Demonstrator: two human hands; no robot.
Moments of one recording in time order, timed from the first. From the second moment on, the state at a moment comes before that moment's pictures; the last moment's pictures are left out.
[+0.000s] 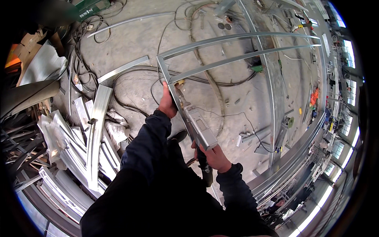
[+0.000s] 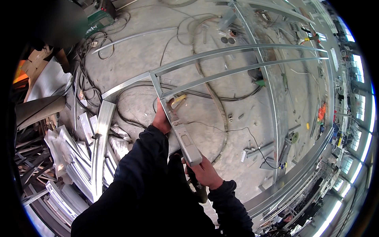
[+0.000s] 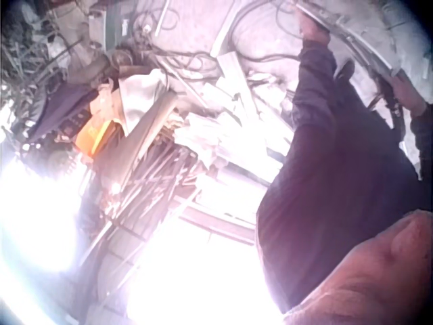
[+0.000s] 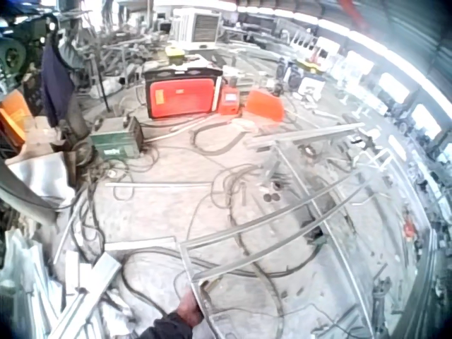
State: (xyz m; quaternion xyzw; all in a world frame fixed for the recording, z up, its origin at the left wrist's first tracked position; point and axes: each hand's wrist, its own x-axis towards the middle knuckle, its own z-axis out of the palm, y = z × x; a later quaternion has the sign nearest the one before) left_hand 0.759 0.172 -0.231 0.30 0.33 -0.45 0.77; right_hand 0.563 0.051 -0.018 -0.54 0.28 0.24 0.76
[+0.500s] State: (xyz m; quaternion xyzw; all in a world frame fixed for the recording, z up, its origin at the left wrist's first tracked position) left_hand 0.761 0.173 -0.234 0.30 0.33 -0.45 0.77; right_hand 0.573 0.051 -0.023 -0.52 0.28 0.24 0.77
